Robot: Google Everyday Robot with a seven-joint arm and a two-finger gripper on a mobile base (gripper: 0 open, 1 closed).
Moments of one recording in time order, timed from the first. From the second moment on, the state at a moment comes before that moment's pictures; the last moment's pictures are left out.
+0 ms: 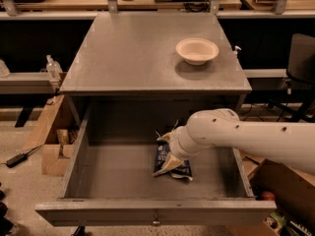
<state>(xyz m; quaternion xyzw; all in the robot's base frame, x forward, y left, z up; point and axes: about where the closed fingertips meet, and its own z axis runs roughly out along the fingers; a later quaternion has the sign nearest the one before) 0.550 -0.048 0.610 -0.71 0.66 0.02 0.26</state>
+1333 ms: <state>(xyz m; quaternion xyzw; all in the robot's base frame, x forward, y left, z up) 0.573 -0.050 0.796 -0.74 0.61 0.00 0.28</state>
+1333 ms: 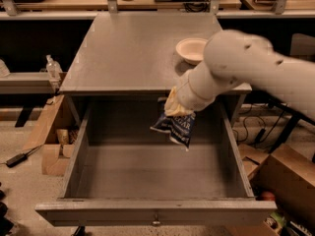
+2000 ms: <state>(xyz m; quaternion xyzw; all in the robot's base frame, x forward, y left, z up) 0.574 -0.042 0.953 -0.76 0.57 -0.03 0.30</state>
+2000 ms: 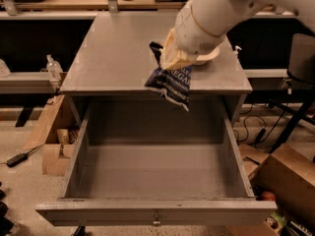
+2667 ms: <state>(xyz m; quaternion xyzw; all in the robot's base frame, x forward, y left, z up) 0.639 0.021 1.014 -0.82 0.48 -0.03 0.30</state>
